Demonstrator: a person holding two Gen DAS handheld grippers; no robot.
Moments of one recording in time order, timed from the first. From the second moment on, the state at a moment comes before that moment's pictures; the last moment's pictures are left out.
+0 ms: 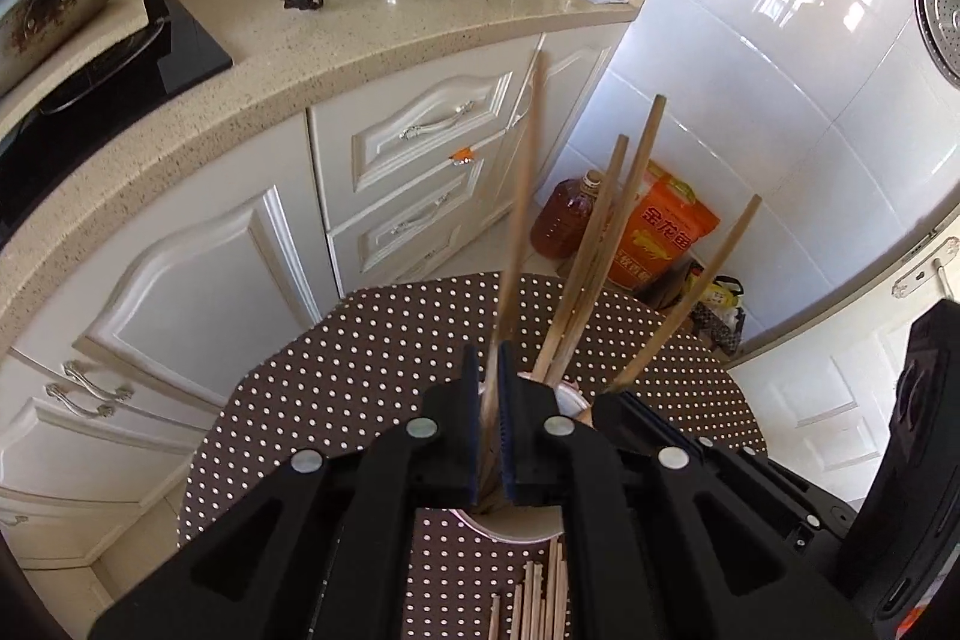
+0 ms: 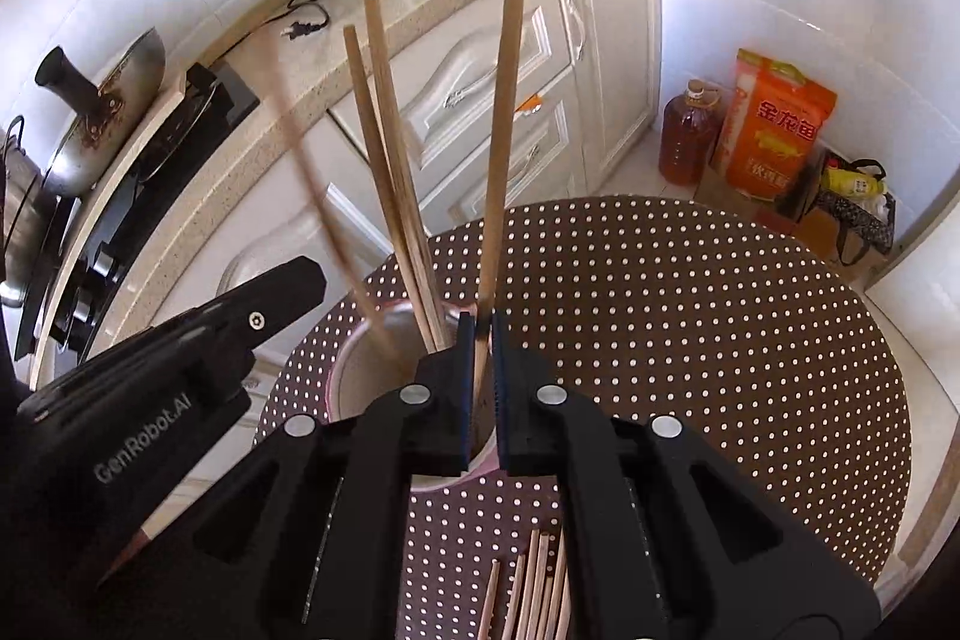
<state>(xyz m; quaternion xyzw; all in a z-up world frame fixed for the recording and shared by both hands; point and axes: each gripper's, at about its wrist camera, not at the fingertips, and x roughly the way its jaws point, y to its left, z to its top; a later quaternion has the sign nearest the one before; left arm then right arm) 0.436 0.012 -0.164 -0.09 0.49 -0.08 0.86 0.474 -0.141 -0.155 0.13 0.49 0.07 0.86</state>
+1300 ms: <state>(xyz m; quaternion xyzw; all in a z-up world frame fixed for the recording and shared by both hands) 0.334 0.005 -0.111 0.00 0.43 -0.05 0.90 0.392 -0.177 -0.082 0.11 0.44 0.04 0.89</state>
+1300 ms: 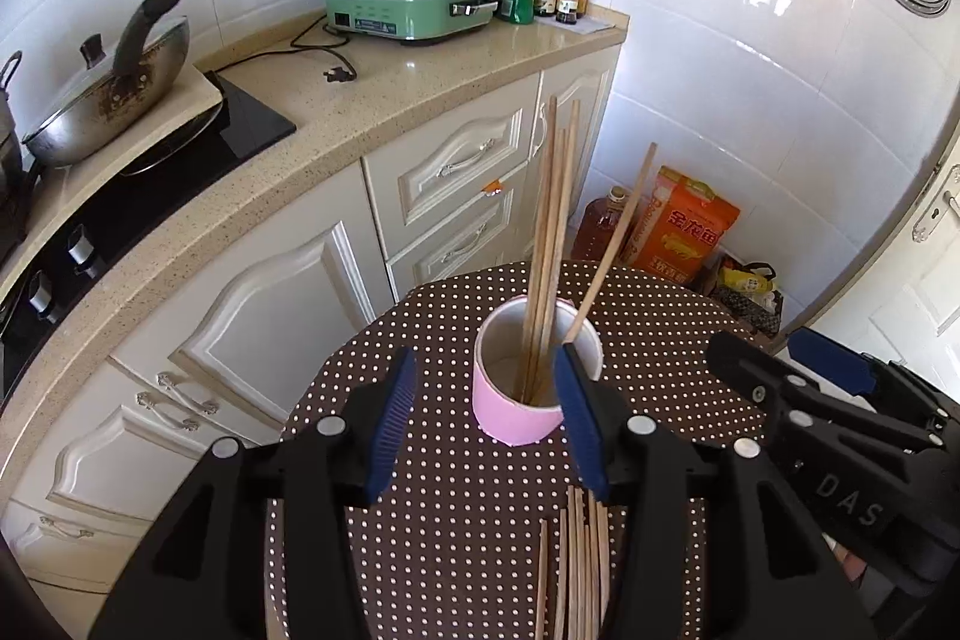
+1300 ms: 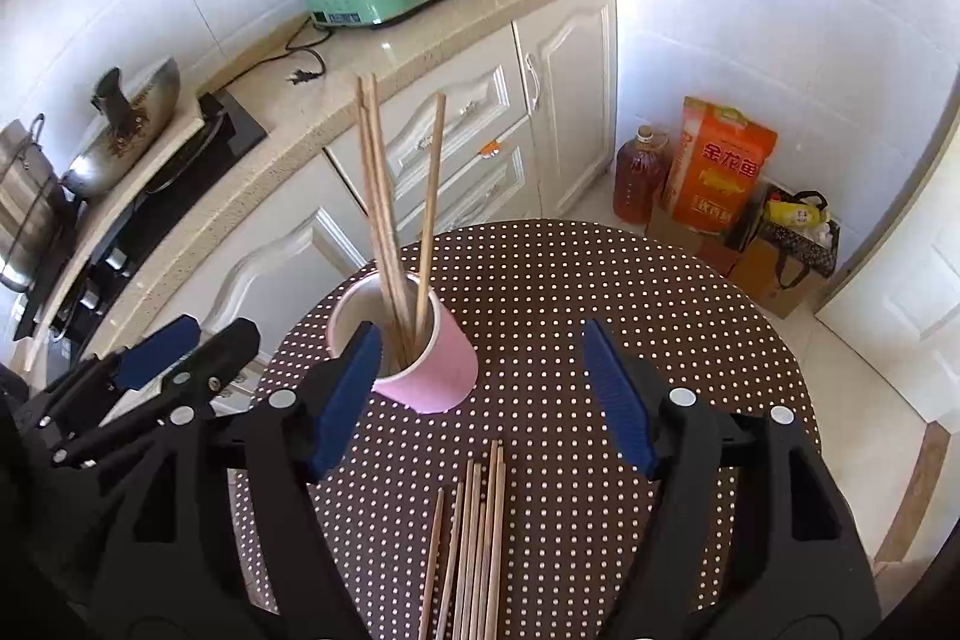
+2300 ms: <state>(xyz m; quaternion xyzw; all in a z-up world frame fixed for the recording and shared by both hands) 0.162 -0.008 -0.104 -0.01 0.45 -0.01 0.89 0.247 -0.184 -0.062 0.06 0.44 0.08 0.89</state>
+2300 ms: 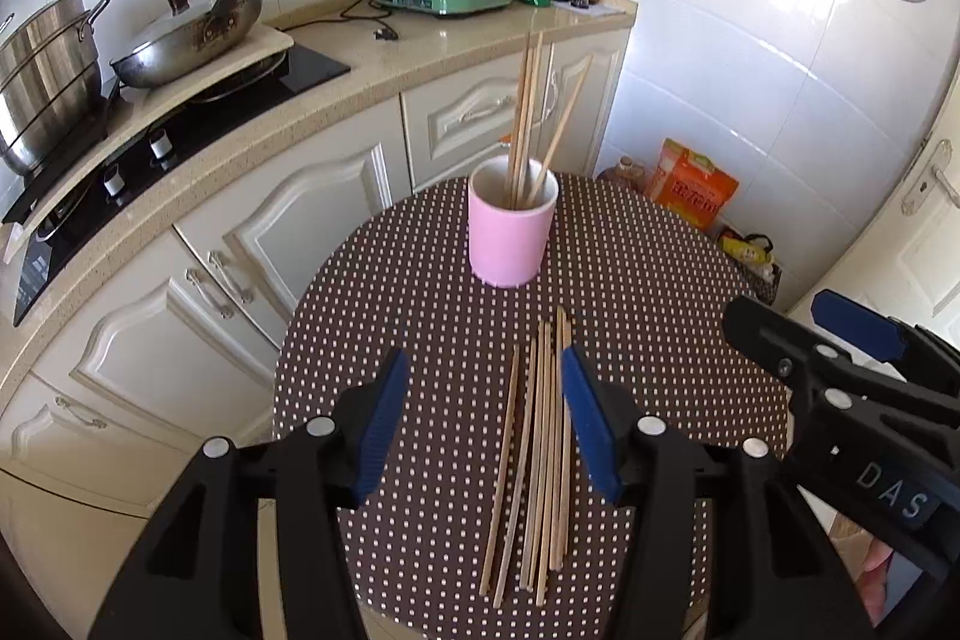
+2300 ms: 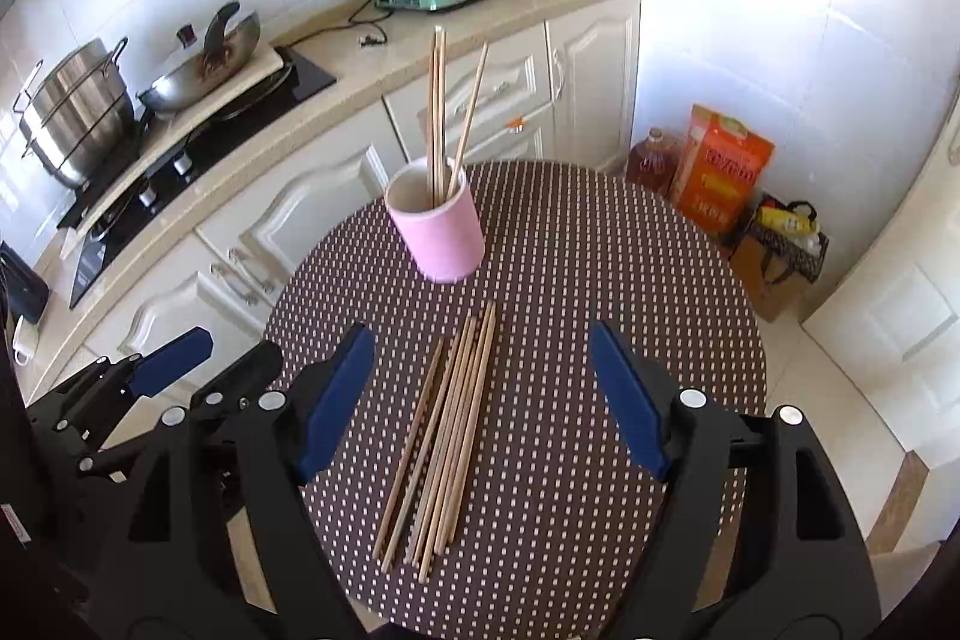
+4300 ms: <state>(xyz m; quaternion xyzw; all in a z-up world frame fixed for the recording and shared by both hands) 0.230 0.034 -0.297 -0.03 0.64 -0.01 0.76 0.348 -0.109 -0.280 0.09 0.64 0.09 0.75</state>
